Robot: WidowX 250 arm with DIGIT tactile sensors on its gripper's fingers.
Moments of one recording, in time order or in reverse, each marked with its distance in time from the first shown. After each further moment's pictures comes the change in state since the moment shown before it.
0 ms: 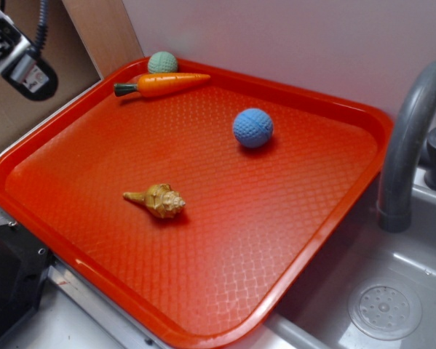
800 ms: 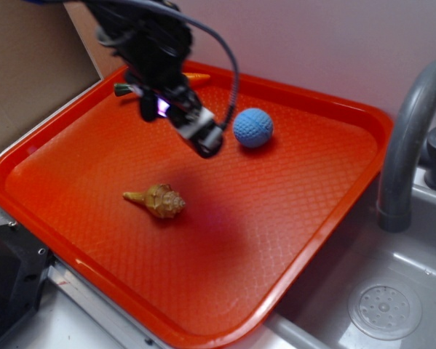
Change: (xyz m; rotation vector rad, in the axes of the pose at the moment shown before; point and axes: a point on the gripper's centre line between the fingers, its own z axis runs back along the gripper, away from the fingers) arm 0.055 -0.027 -0.140 0.121 0.141 -0.049
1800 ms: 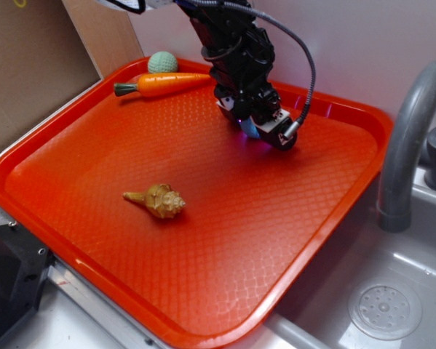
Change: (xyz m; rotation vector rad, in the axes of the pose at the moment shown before) arm 0.056 0.009 -0.072 -0.117 0.041 0.041
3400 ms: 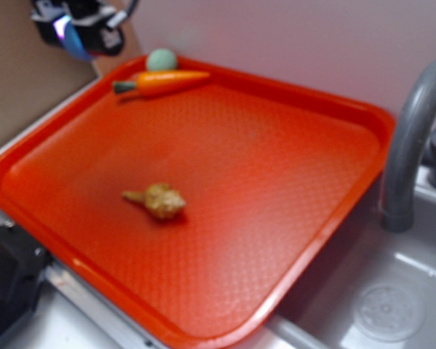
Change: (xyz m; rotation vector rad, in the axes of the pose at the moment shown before) arm -0.090 0.065 0.172 0.090 0.179 0.336
